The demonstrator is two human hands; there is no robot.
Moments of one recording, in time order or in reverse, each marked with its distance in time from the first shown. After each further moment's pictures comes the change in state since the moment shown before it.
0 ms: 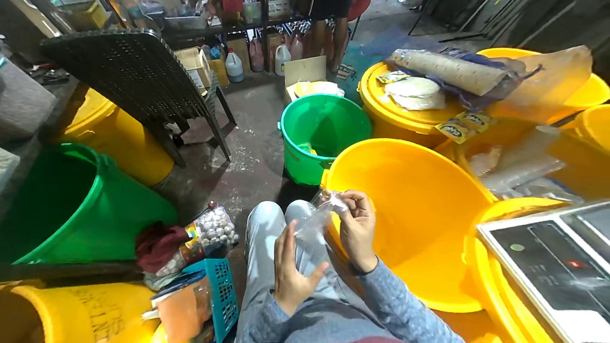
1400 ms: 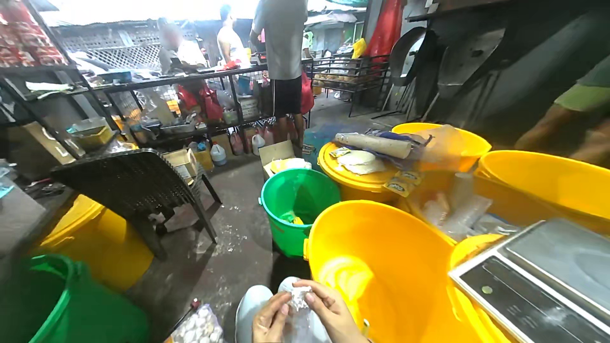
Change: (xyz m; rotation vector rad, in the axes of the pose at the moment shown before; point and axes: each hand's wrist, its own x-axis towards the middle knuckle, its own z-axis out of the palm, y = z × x) left_hand 0.057 0.001 -0.009 -0.735 -0.166 -0.287; right_hand -0.017 -0.017 0.000 -0.042 -0.335 0.103
